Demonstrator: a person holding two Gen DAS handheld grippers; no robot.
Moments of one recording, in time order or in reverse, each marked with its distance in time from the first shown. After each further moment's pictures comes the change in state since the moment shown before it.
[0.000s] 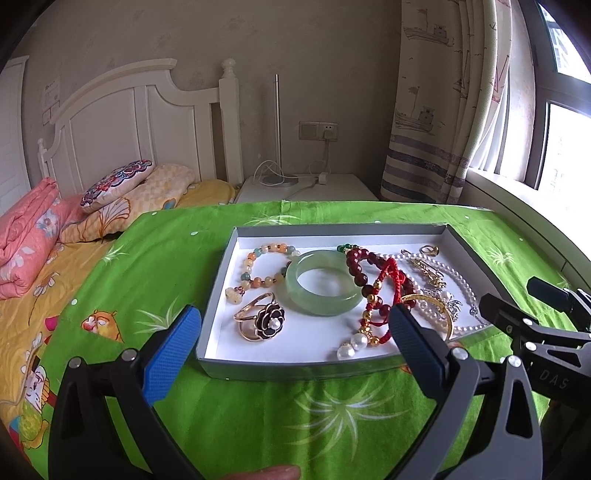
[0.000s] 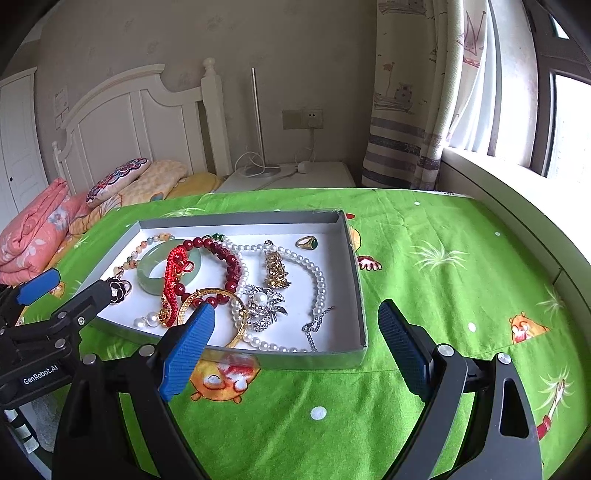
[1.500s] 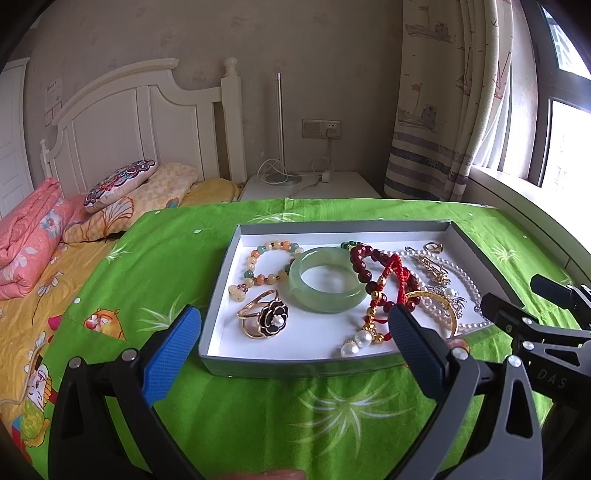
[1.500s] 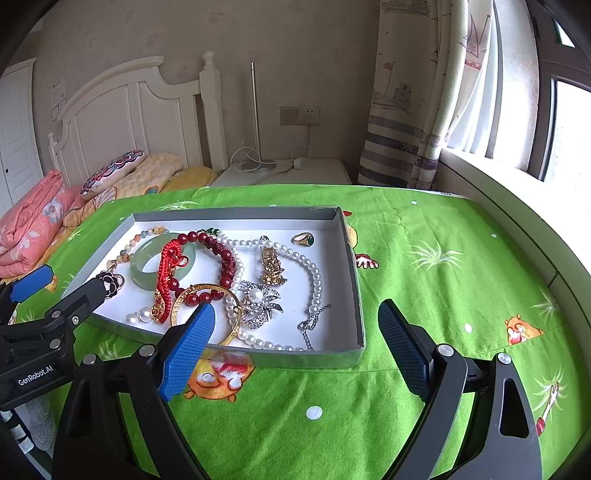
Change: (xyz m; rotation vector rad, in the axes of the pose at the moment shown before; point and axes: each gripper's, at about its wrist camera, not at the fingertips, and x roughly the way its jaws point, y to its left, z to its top) left arm 0.000 -0.001 -0.004 0.006 0.002 0.017; right arm 0.004 0.004 -0.001 -0.019 0.015 -0.025
